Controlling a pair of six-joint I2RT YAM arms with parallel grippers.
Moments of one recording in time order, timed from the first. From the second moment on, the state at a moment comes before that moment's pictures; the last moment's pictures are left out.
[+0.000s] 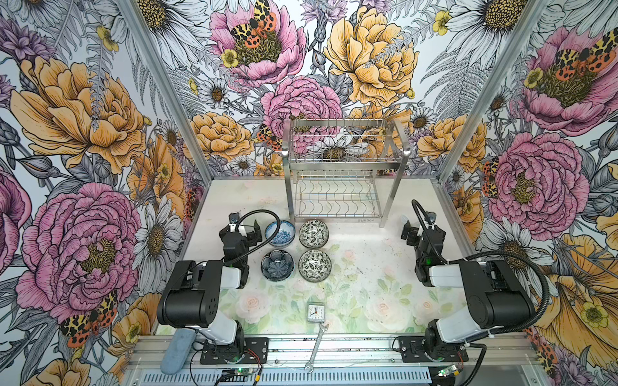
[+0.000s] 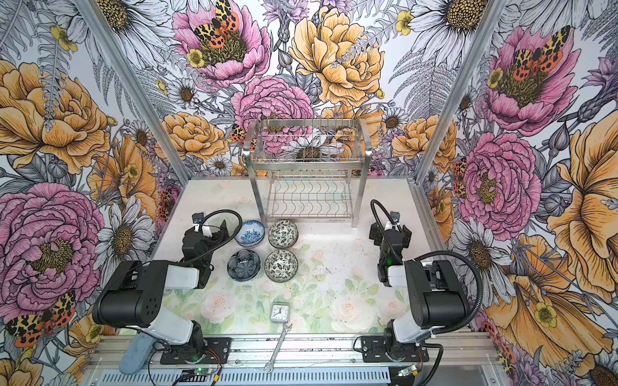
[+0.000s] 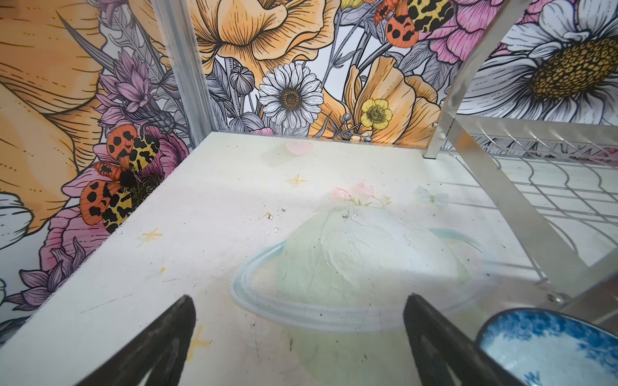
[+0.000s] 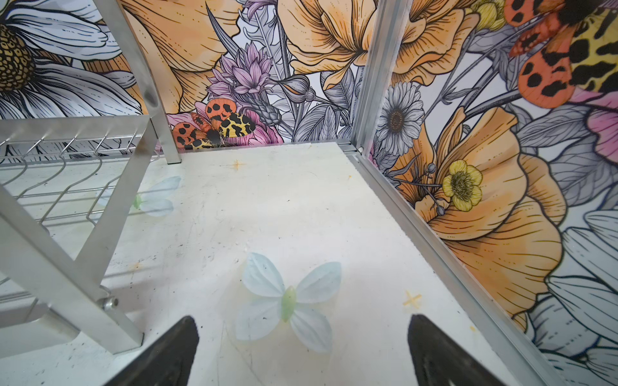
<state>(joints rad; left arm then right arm) -0.01 1.56 0.36 0.99 -0.16 -0.05 0.01 1.53 0.38 0.87 0.29 0.02</state>
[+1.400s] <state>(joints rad) -0.21 1.09 0.91 -0.07 -0.31 -0.19 0.30 1.08 0.82 -0.04 0.25 0.09</state>
